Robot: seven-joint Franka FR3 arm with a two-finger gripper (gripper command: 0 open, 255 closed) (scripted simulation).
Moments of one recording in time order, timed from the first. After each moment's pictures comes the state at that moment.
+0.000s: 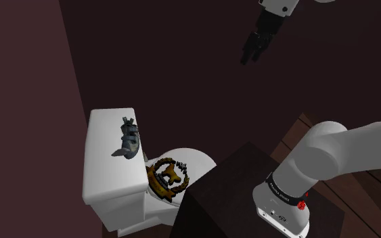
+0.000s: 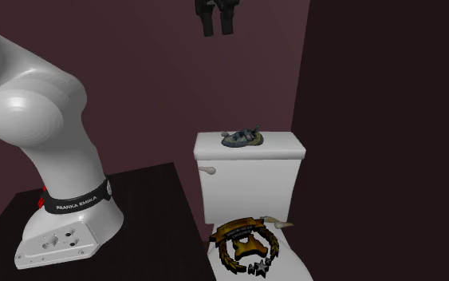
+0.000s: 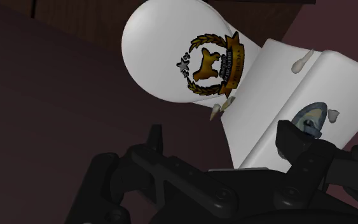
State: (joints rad) arm 0.01 -0.75 -0.06 -2.31 -0.05 1.67 -0.12
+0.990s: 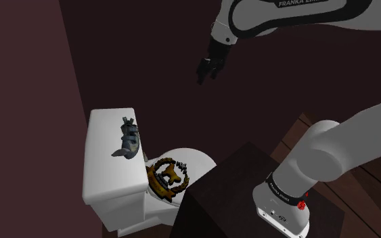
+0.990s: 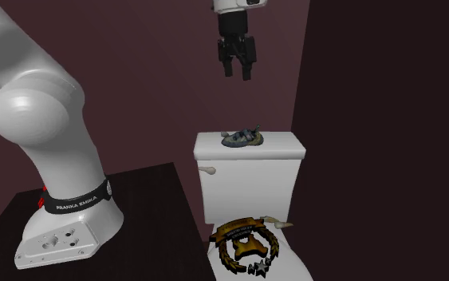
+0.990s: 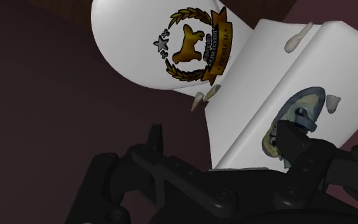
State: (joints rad) arm 0.07 -0.46 0.07 -2.38 0.00 2.04 0.00
